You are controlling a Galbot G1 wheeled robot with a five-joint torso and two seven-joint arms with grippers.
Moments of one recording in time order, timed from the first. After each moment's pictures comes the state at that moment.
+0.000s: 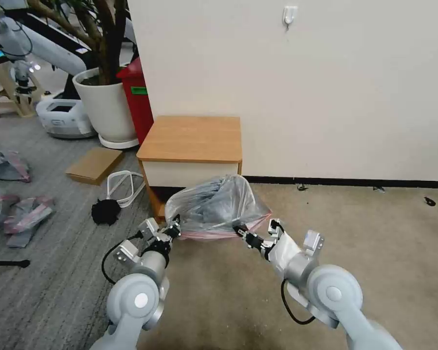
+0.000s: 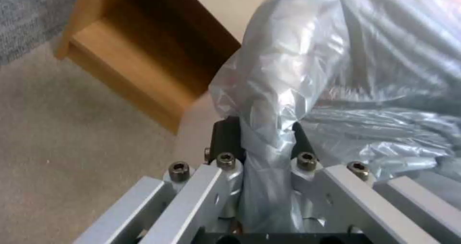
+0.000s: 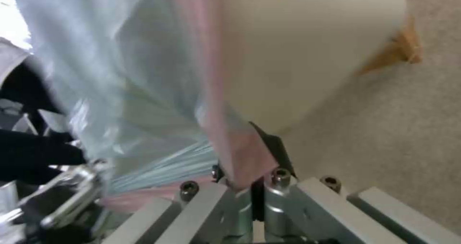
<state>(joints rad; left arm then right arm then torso) 1.41 -1.40 -0.41 -2.13 -1.03 0.31 -0.46 -1.28 1.15 0.23 2.07 1.29 -0.48 0.32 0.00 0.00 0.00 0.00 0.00</state>
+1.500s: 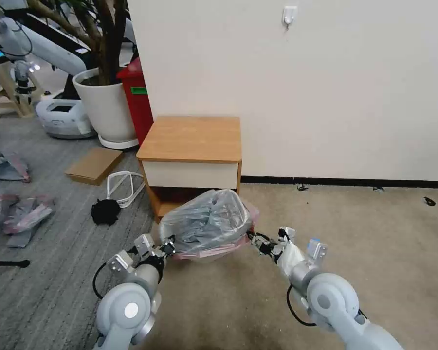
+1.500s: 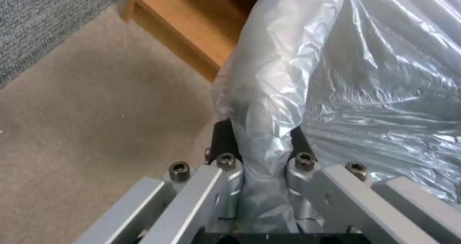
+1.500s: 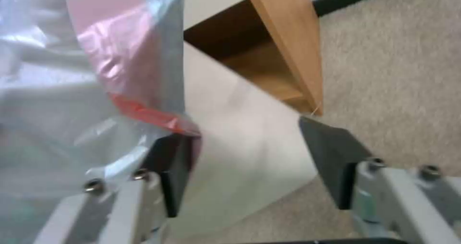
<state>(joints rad) 1.46 -1.36 -0.44 -2.13 -1.08 0.44 -0.57 -1.32 1.09 0.20 1.99 0.97 -0.35 0.26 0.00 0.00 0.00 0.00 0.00</state>
